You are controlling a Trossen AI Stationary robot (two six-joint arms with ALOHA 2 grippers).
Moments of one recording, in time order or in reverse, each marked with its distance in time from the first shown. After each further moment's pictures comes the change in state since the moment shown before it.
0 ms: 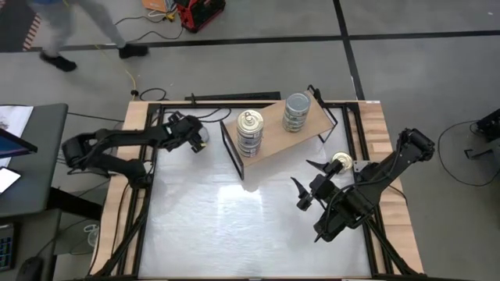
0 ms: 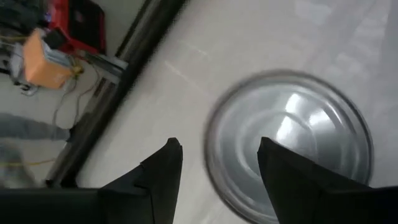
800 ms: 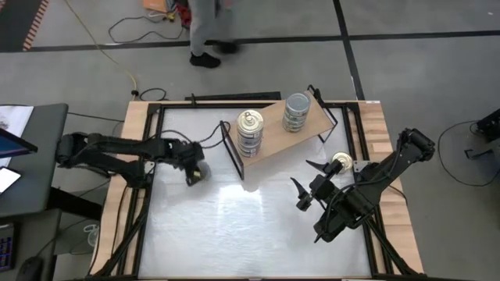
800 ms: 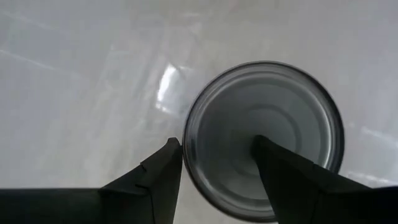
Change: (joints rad) left arm -0.426 -0.105 0.011 -0.451 0.474 -0.376; right arm 0.000 0.000 0.000 0.023 0.001 -0.007
